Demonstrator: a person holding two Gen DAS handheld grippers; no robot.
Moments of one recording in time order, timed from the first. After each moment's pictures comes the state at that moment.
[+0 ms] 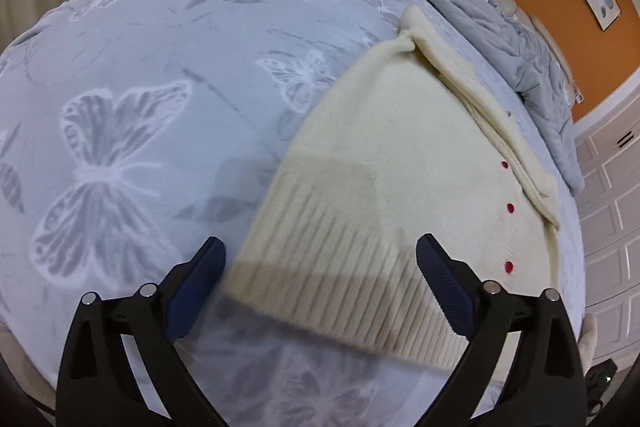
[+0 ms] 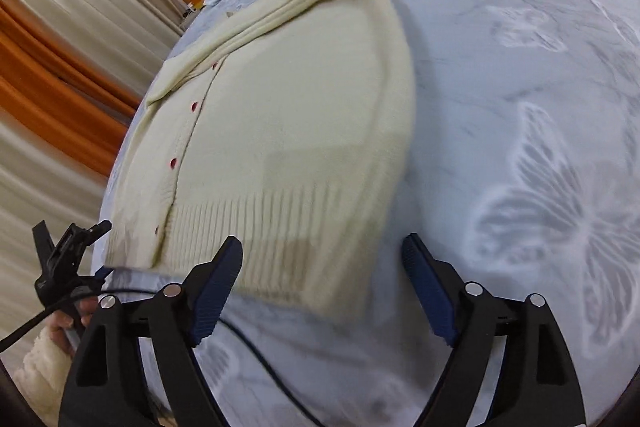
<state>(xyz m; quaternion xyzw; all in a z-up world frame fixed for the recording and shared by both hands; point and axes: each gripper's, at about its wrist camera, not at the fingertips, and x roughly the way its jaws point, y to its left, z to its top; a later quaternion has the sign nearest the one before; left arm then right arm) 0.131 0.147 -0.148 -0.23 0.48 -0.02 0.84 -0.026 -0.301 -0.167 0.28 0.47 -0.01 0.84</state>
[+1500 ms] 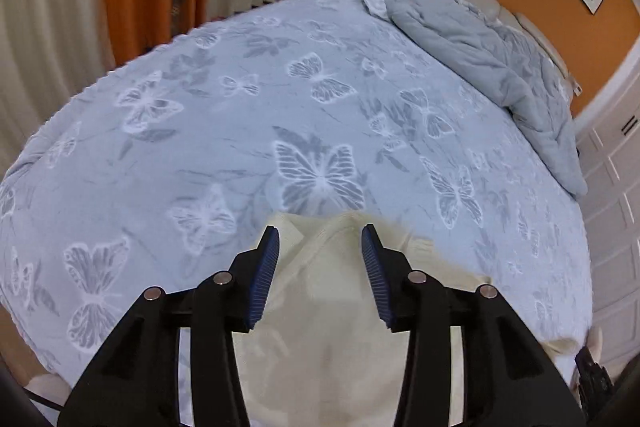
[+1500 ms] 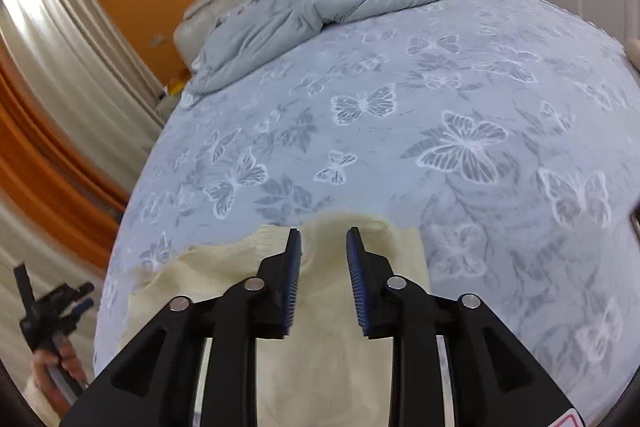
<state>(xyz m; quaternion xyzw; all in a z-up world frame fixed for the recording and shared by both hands) 0.203 0.094 -0.024 -0.19 0.44 -0.01 0.88 0.039 -0.391 -0.024 0.27 0.35 -0.10 0.89</state>
